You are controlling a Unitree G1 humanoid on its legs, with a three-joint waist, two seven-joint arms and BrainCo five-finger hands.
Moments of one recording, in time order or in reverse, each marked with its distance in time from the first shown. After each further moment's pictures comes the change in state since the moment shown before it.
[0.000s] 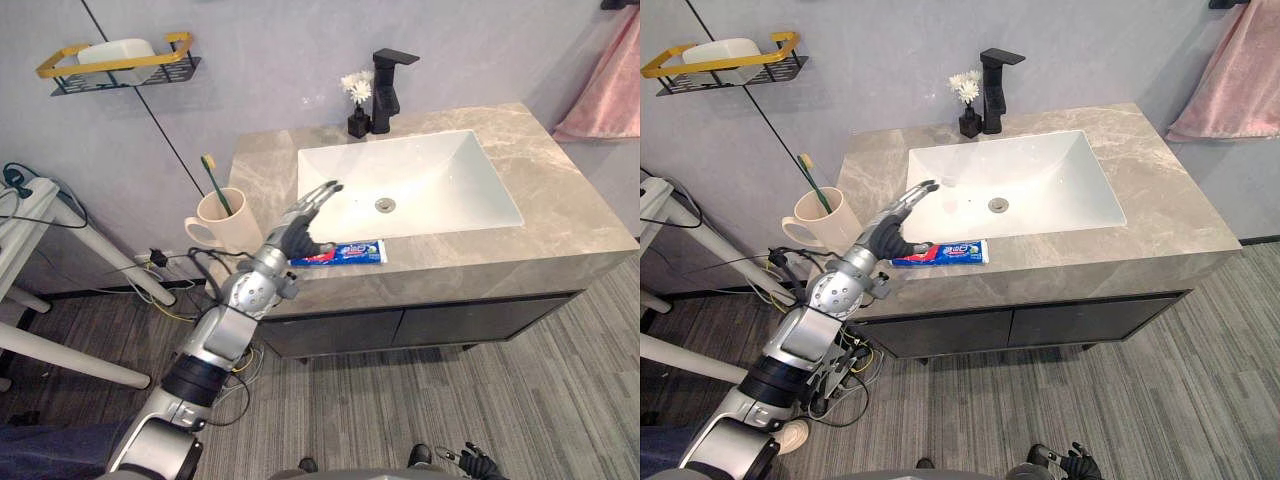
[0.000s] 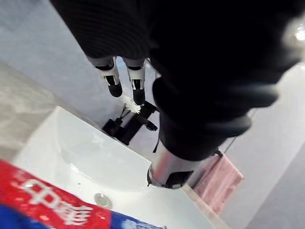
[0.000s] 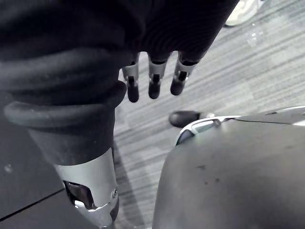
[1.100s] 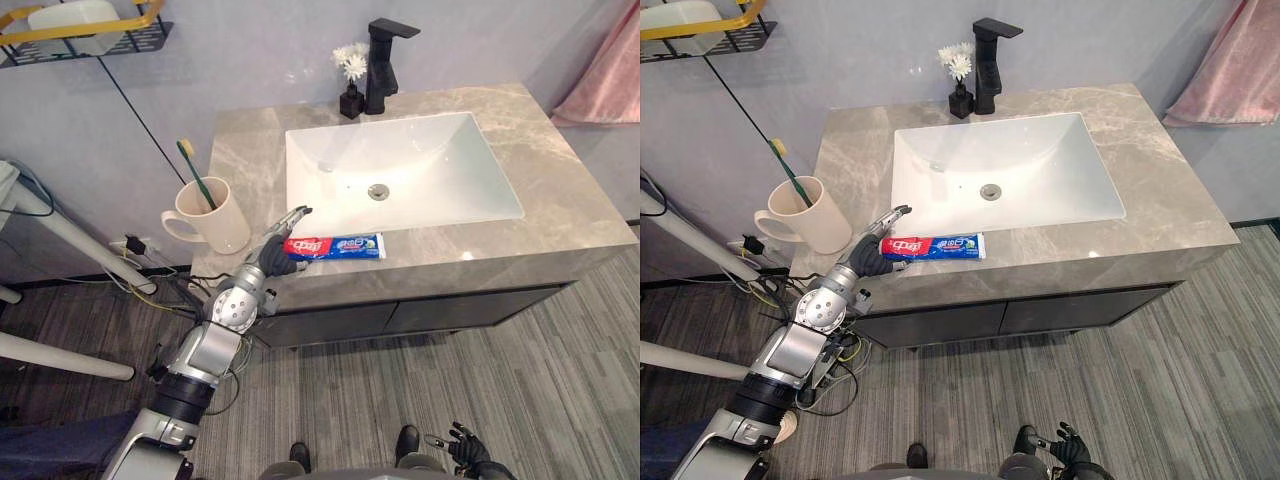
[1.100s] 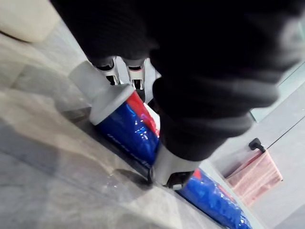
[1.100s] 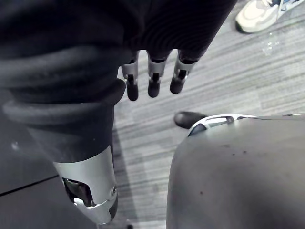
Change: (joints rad) left arm -0.012 -0.035 -0.009 0.038 0.019 0.026 -0.023; right arm 0.032 -0.005 0.103 -0.113 0.001 -0.010 0.003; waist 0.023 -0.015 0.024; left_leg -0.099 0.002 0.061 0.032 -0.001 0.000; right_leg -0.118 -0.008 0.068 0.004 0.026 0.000
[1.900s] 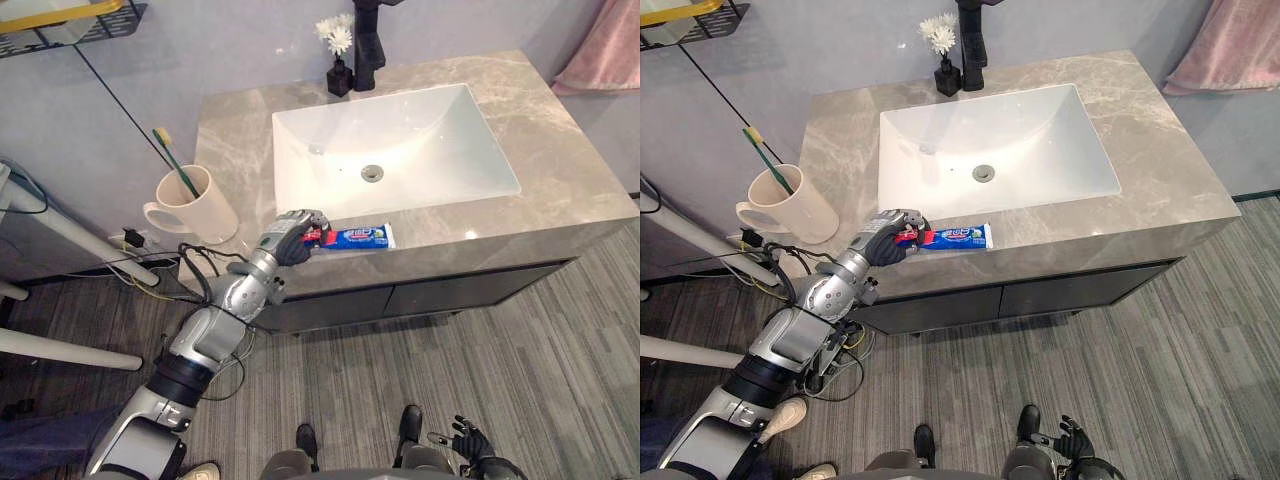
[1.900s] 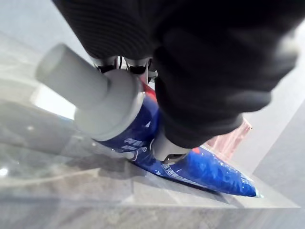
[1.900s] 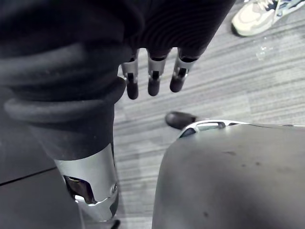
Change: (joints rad) left arm -0.084 0.069 -0.076 0.039 0.240 -0.063 0.074; right arm -0.005 -0.042 0.081 -0.023 -0.001 -0.010 -0.001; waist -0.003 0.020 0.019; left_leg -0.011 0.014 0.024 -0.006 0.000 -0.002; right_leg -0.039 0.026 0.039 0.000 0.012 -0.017
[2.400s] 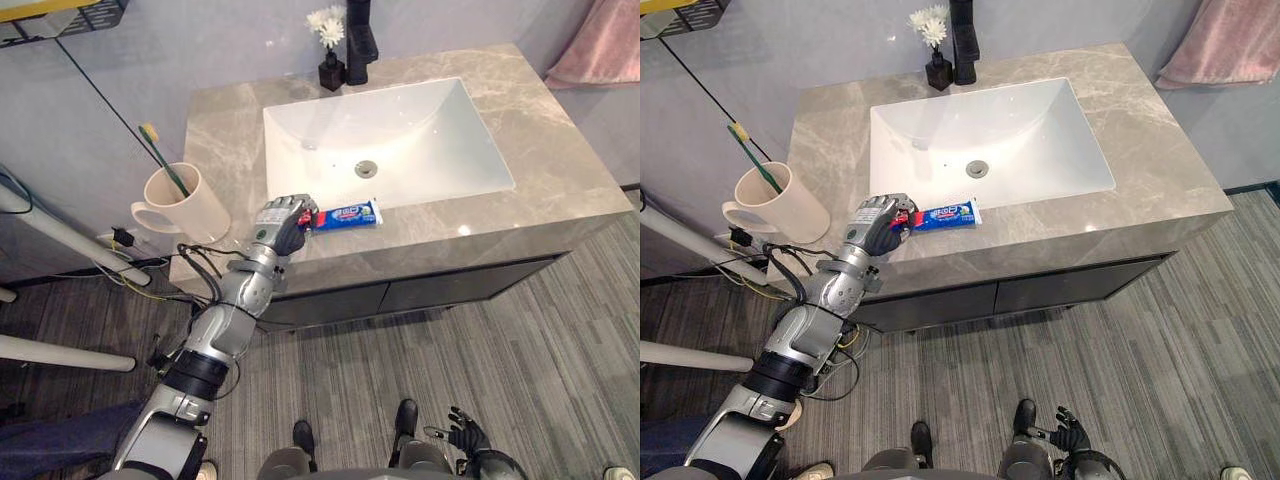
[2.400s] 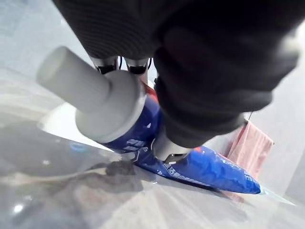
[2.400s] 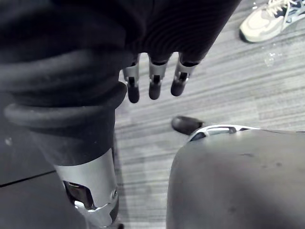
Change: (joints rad) left arm 0.078 -0.146 0.121 -0.045 0.087 0.067 0.103; right arm 0.007 0.056 0.009 -0.172 0.030 -0.021 -0.035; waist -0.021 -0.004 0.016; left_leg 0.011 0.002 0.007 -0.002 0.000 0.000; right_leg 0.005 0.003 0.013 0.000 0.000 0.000
